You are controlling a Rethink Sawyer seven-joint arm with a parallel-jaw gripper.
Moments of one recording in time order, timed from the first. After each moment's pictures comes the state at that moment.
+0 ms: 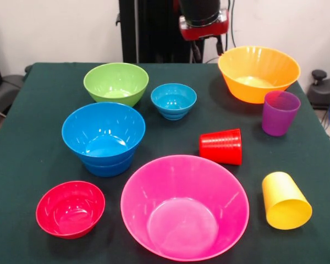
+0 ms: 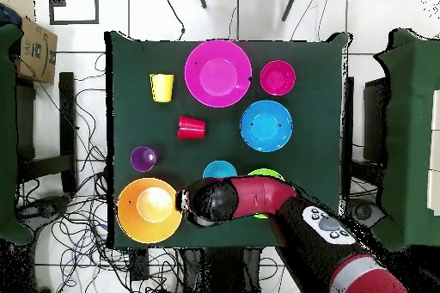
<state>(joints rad) -0.64 -0.68 0.50 2.14 -0.32 0.53 1.88</state>
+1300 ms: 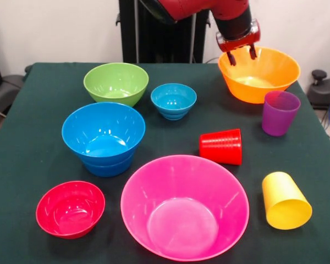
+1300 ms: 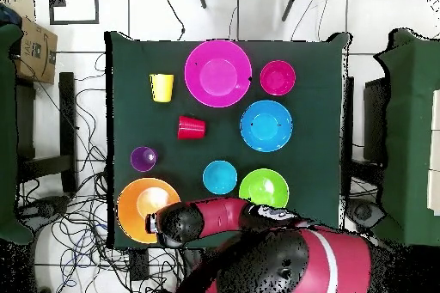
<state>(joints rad) -0.50 -0.42 0.45 2.20 -0.33 0.24 1.88</state>
